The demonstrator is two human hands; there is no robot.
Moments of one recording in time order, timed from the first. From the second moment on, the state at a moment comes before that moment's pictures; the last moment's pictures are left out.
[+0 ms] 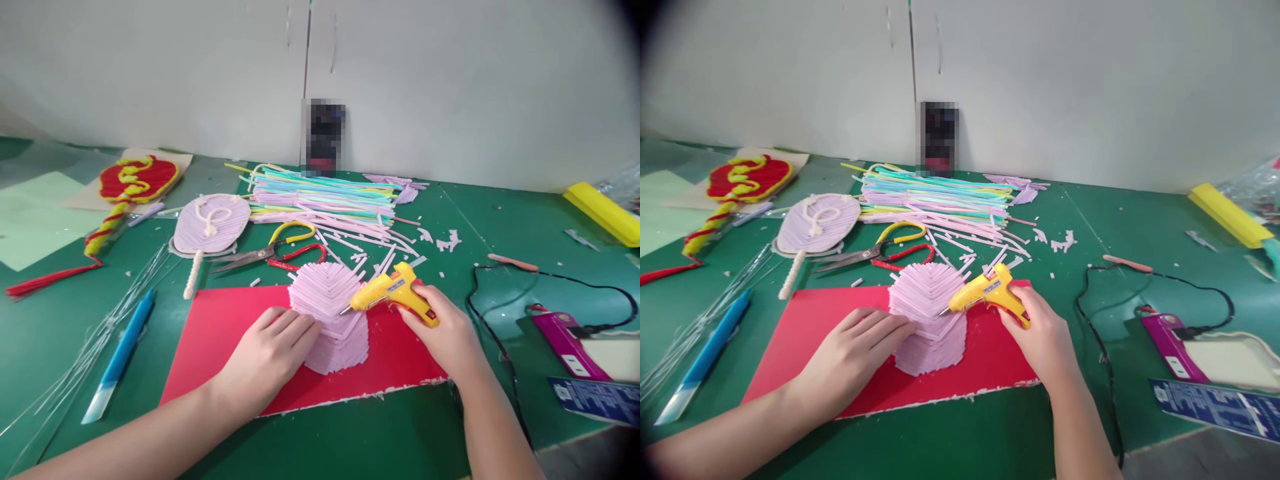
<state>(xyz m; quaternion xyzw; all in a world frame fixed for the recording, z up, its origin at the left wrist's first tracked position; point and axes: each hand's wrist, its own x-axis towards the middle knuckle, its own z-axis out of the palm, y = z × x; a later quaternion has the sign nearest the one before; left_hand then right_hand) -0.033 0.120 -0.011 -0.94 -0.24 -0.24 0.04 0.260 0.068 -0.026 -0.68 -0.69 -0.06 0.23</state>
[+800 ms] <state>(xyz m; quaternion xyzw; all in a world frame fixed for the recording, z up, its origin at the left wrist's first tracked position) -0.033 0.119 -0.013 -0.94 -0.24 -0.24 0.04 0.272 0.067 -0.022 -0.71 -0.67 -0.06 0.22</state>
